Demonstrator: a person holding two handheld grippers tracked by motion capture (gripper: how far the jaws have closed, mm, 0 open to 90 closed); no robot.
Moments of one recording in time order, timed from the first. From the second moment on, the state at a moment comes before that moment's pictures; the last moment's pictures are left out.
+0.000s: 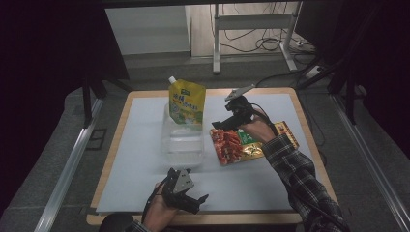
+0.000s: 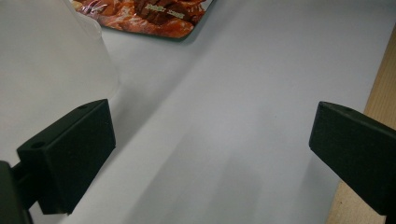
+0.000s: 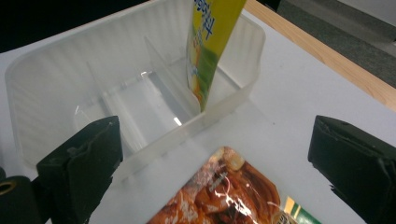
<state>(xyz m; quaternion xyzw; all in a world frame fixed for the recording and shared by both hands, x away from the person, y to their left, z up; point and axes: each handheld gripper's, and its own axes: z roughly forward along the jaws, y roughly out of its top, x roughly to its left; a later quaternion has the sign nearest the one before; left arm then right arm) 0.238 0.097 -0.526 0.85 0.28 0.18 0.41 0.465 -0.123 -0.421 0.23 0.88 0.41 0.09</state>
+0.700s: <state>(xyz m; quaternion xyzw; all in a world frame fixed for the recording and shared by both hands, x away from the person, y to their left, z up) 0.237 0.094 -0.527 0.85 0.28 0.18 0.41 0.445 -0.175 -0.440 0.26 0.87 0.40 0.11</state>
